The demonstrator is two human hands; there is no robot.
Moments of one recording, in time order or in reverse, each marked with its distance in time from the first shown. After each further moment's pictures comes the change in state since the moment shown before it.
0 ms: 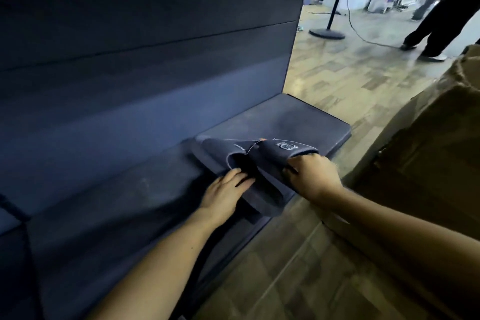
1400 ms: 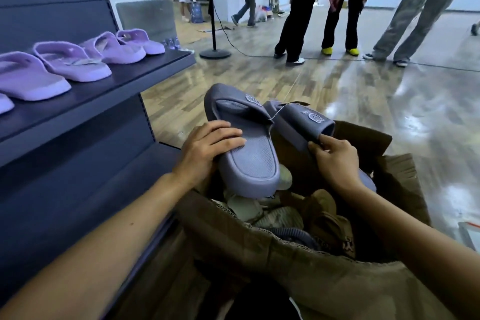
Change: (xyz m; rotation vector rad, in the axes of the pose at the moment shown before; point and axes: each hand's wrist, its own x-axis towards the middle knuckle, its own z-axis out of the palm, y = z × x) left_hand 0.261 0.331 -0.200 -0.374 0.489 0.652; right_hand -0.137 0.383 -0.232 0.538 0.544 0.616
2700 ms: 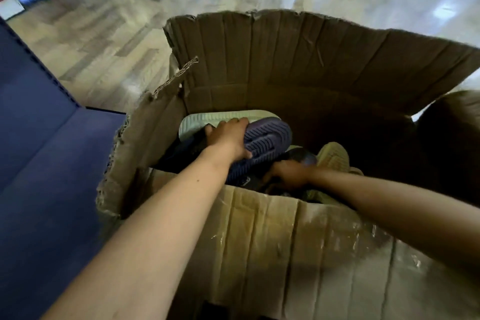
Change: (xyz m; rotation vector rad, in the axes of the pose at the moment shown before) left_hand -0.003 -0.059 0.227 0.059 -1.004 -0.629; right_hand 0.012 0.124 0.183 -0.502 -1.263 -0.099
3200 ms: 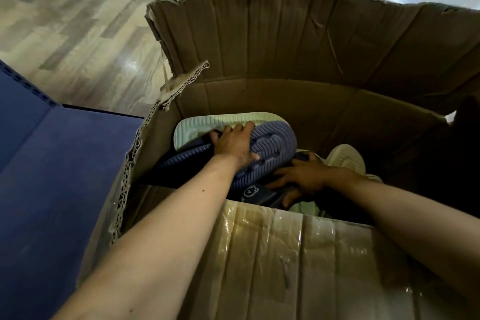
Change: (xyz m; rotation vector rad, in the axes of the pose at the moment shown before) left_hand 0.086 -0.006 0.055 -0.018 -0.097 -0.011; right_hand 0.062 0.079 0.002 -0.208 -0.145 -0.081
